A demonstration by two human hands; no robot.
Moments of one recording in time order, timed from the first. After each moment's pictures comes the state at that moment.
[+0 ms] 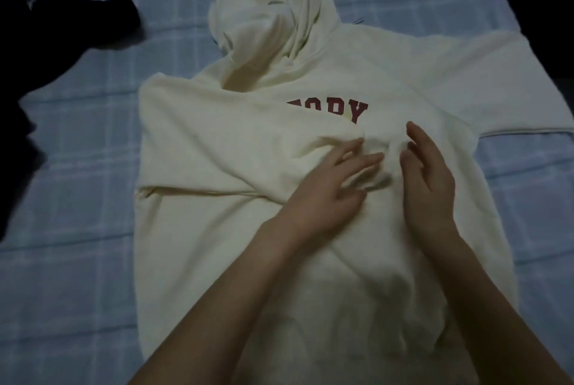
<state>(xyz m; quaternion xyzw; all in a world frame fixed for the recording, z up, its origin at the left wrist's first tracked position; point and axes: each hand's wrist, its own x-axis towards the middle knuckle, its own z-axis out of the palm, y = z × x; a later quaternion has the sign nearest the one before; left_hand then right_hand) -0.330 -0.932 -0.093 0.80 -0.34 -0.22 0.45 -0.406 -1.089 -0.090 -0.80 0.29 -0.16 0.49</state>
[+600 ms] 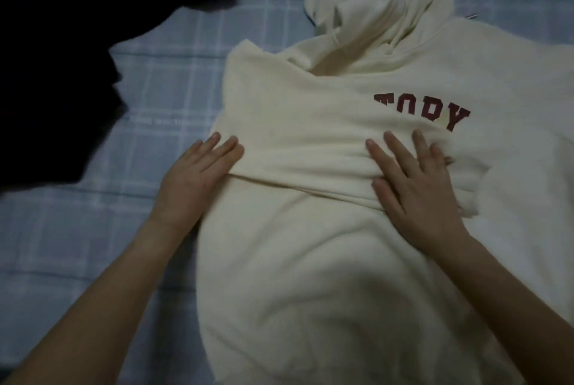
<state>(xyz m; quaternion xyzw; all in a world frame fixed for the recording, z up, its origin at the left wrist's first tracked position) -0.278 -0.662 -0.144 0.95 -0.31 0.04 0.09 -0.360 -1.019 -0.134 -0.99 -0.02 0.02 0.10</state>
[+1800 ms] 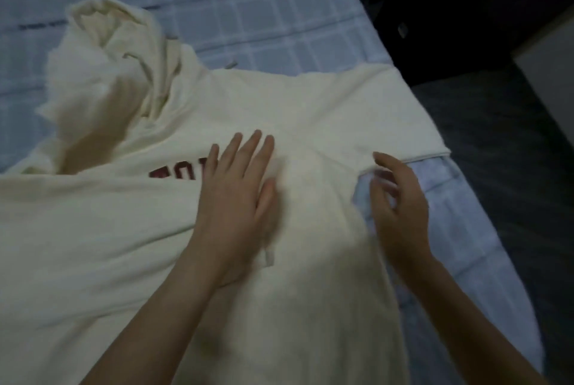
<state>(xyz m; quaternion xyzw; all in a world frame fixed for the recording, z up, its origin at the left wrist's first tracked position) -0.278 -1.038 -0.093 0.90 -0.39 -0.02 0.18 -0.423 -1.226 -0.088 -0.81 0.34 -0.21 0.44</state>
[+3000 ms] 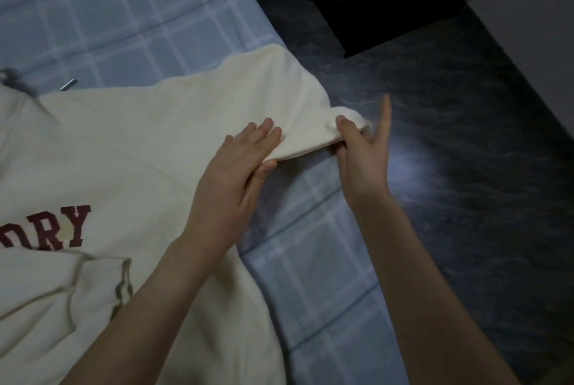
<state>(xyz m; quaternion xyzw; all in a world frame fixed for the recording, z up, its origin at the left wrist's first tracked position) -0.322 -1.230 -0.108 0.79 -0.46 -0.10 0.39 -0.408 -1.398 -0.108 -0.41 0.47 -0.30 0.72</state>
